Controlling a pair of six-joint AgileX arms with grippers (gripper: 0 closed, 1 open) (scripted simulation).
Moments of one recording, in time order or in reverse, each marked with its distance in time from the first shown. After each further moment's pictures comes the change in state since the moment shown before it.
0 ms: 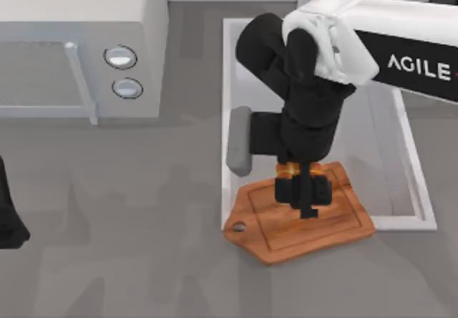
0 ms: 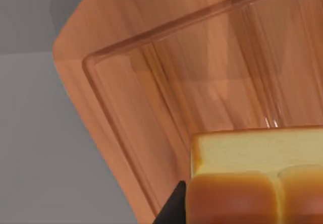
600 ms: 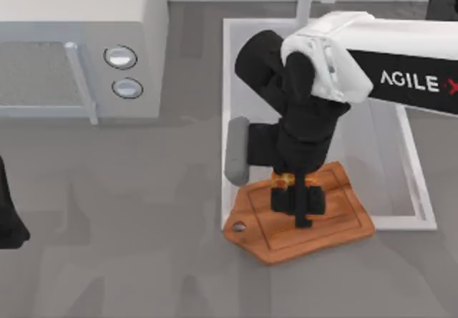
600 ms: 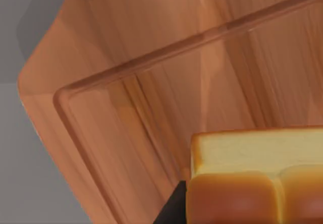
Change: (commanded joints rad) left arm 0.000 0.000 0.000 0.000 0.000 0.000; right arm 0.003 0.019 -0.073 0.120 0.000 0.002
